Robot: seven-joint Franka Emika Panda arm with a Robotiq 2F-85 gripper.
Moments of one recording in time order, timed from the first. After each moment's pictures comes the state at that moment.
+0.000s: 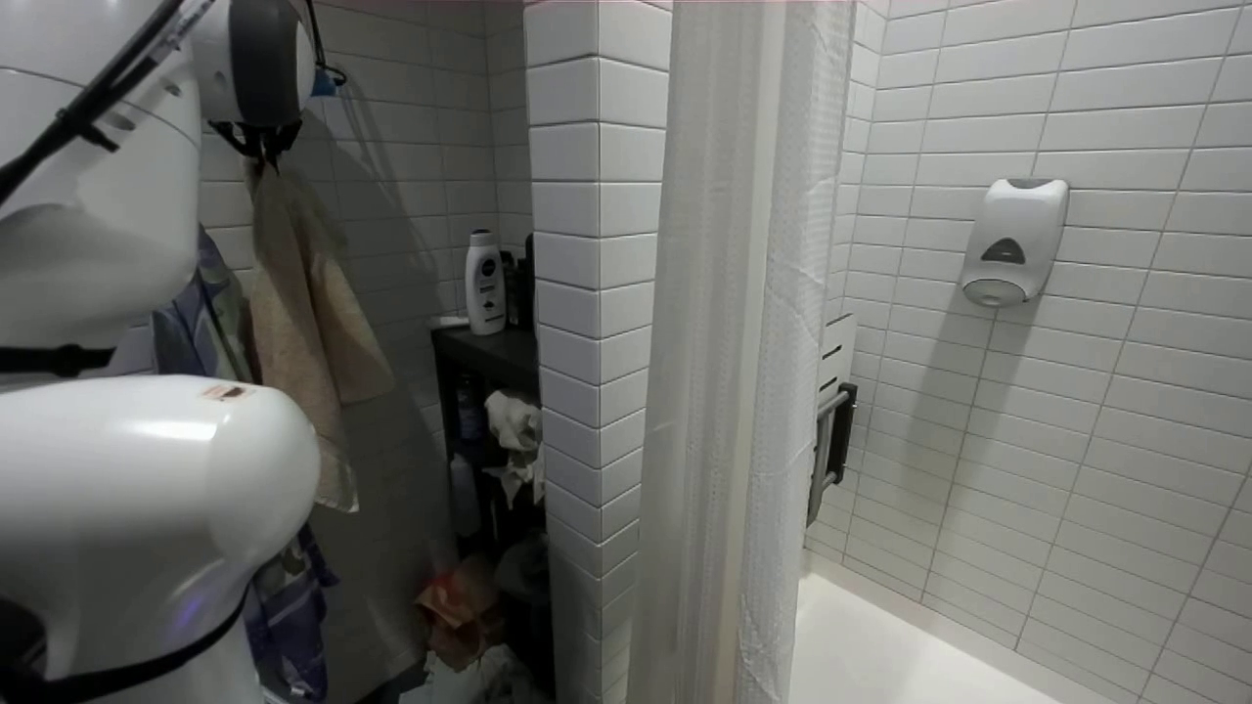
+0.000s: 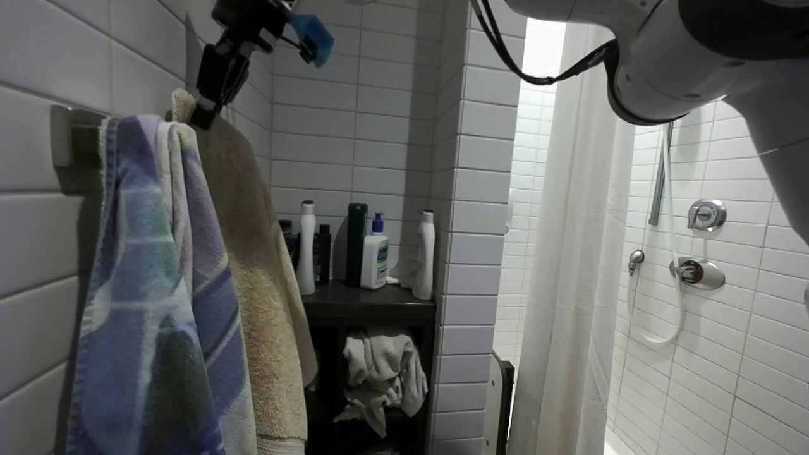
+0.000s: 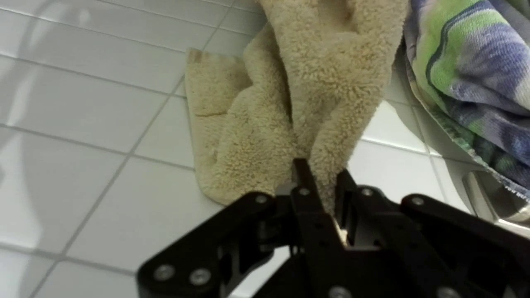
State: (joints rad) arm 0.51 0.43 0.43 -1.05 -0.11 1.89 -0.55
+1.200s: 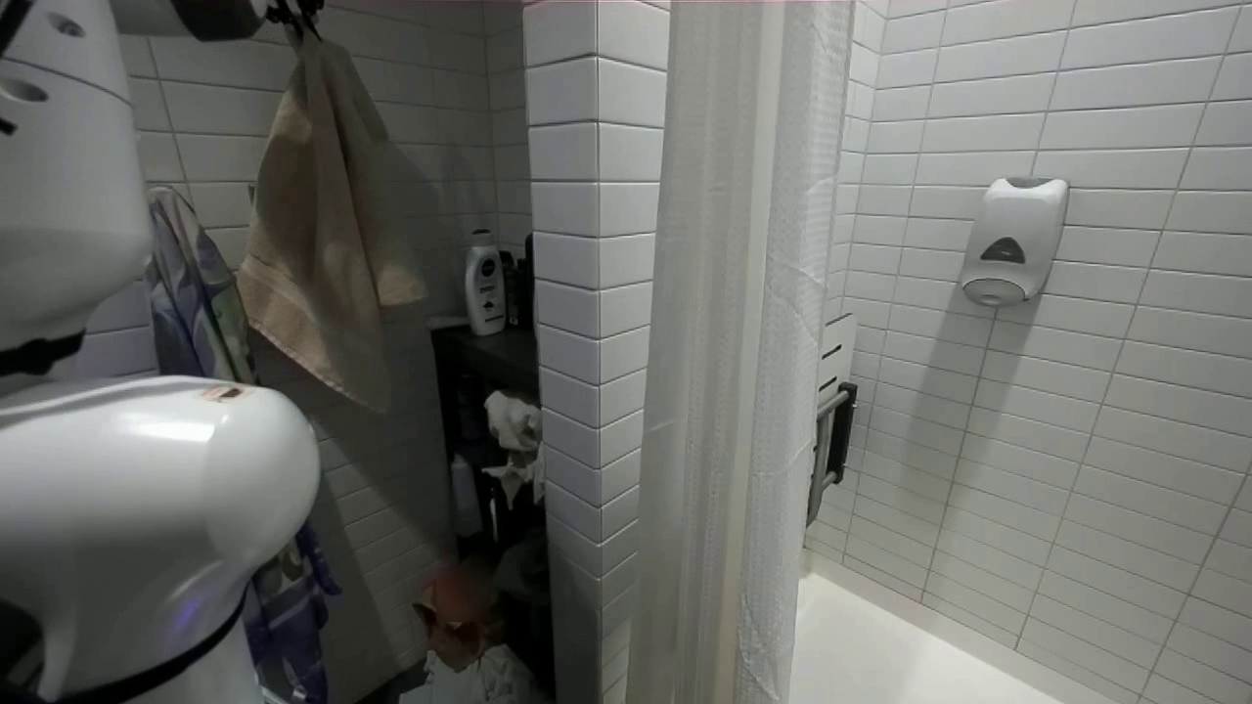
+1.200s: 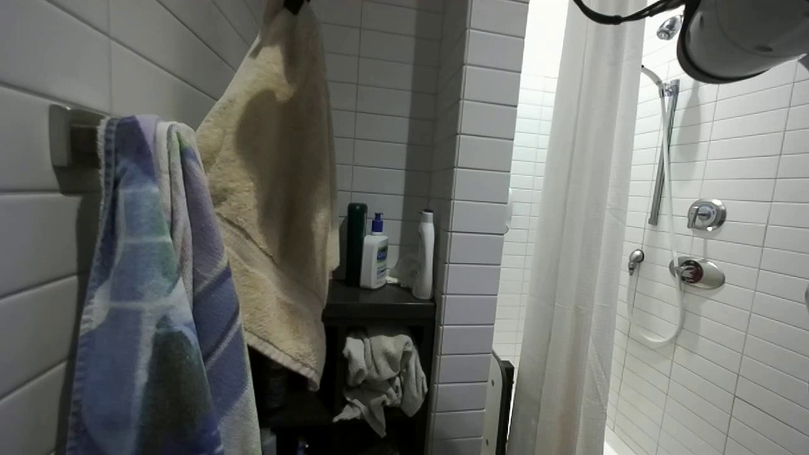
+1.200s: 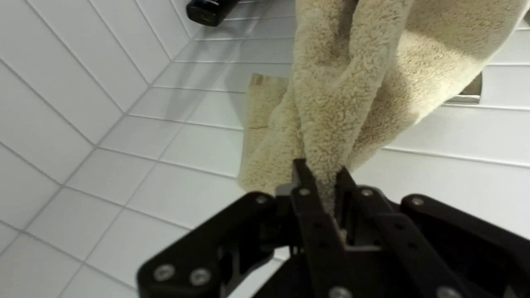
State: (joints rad) arm 0.51 0.20 0.31 -1.01 -0.33 1.89 -0.25
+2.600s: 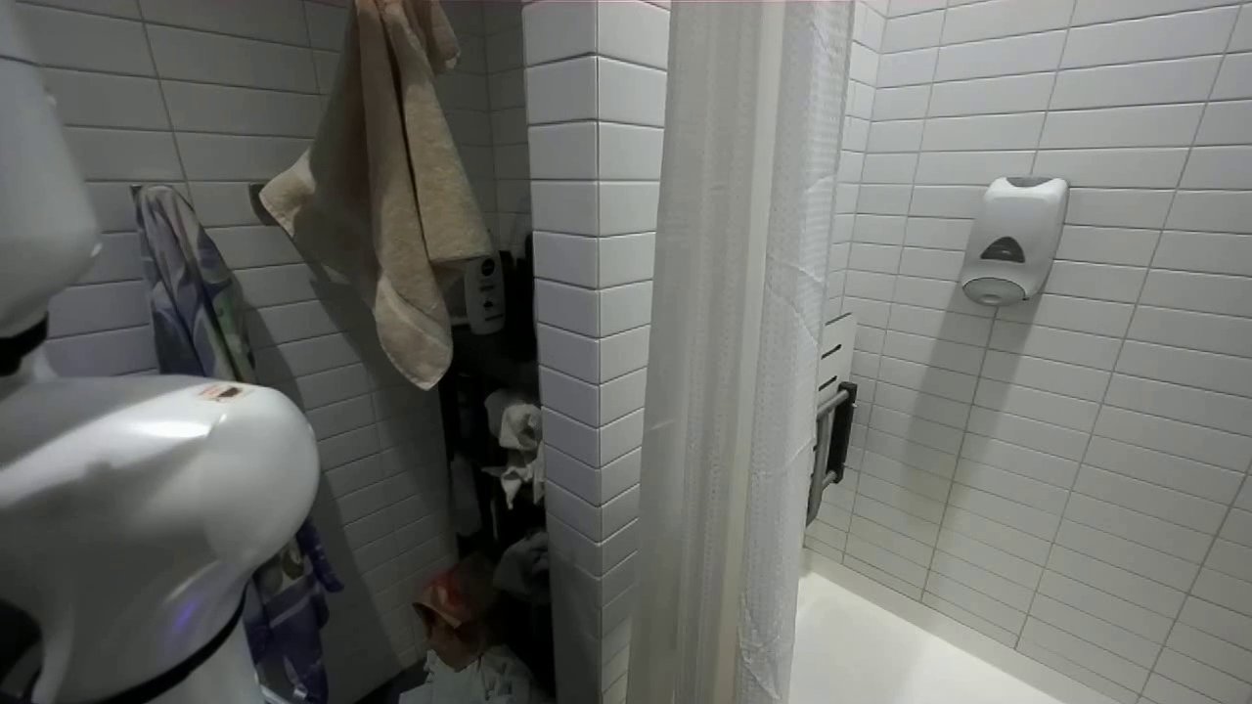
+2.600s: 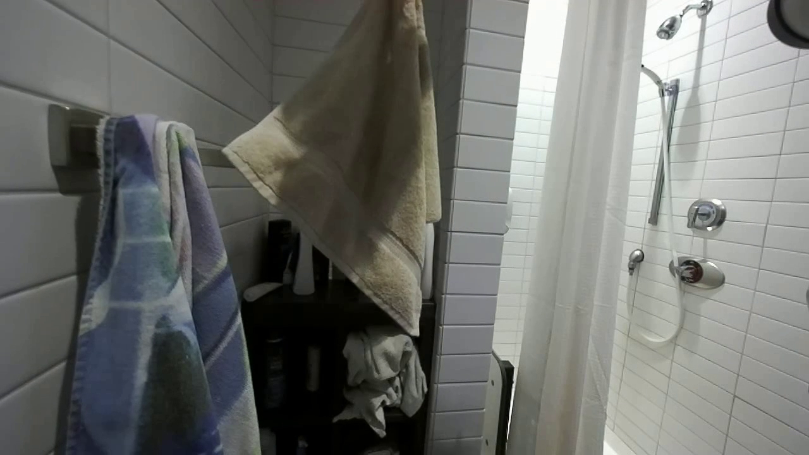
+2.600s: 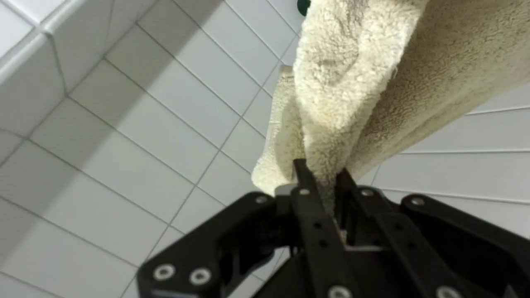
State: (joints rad) arm 0.50 -0.04 0.24 -1.15 -0.67 1.78 0.14
